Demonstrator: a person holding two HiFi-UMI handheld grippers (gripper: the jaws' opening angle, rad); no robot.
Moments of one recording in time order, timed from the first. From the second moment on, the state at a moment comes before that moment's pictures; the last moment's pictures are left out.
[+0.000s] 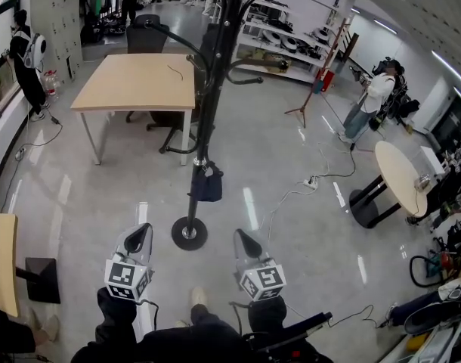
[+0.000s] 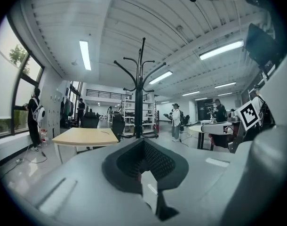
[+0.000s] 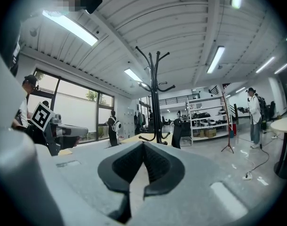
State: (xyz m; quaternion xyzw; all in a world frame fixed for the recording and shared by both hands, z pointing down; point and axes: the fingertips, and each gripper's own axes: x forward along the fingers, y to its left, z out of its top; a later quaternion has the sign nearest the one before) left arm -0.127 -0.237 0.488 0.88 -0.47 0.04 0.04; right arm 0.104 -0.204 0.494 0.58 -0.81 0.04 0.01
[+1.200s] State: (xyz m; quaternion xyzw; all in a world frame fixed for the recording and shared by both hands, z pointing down) left arm -0.078 -0.293 0.547 0.87 -0.46 0.09 0.11; right arm 0.128 -0.271 0.553 0.55 -0.83 0.09 0.05
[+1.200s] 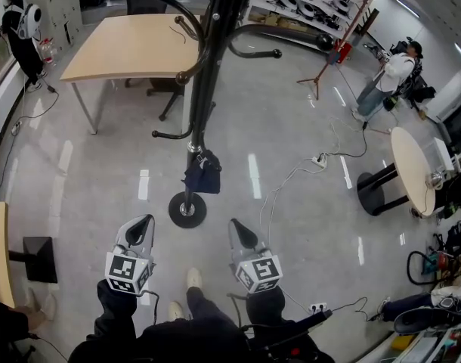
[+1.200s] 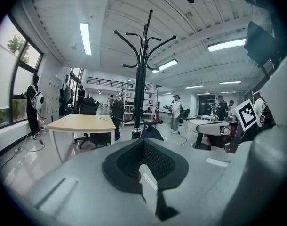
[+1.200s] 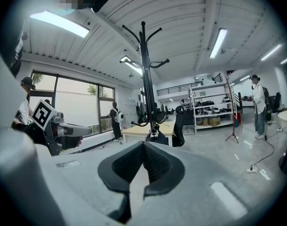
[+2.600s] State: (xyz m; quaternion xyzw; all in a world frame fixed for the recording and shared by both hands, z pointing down) left arm -0.073 -0.305 0.572 0.87 -0.47 0.10 0.11; right arm 0.113 -0.348 0.624 0.51 -0.84 0.13 0.09
